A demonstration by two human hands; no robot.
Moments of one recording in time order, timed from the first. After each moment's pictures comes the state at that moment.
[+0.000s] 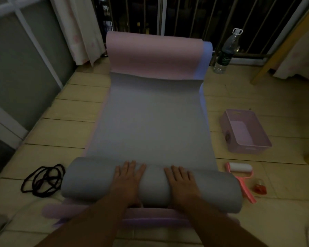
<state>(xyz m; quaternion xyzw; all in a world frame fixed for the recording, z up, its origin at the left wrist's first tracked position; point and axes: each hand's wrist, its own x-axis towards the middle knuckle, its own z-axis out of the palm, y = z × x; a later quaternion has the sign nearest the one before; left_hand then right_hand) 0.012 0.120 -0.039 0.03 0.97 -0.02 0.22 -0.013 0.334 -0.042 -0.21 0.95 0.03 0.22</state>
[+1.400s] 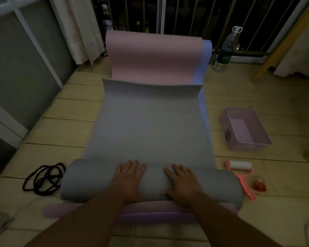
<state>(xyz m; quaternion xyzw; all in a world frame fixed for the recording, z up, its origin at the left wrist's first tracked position) 0.009 0.113 -0.035 0.08 0.97 -0.02 0.23 -0.023 0.339 -0.042 -0.19 0.95 -0.02 0.25</state>
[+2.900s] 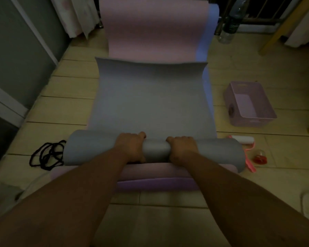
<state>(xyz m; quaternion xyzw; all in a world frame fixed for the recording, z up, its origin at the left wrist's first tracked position) -0.025 0.112 -0.014 0.07 0.97 0.00 0.22 -0.045 0.315 -0.017 -0.18 0.96 0.01 0.21</state>
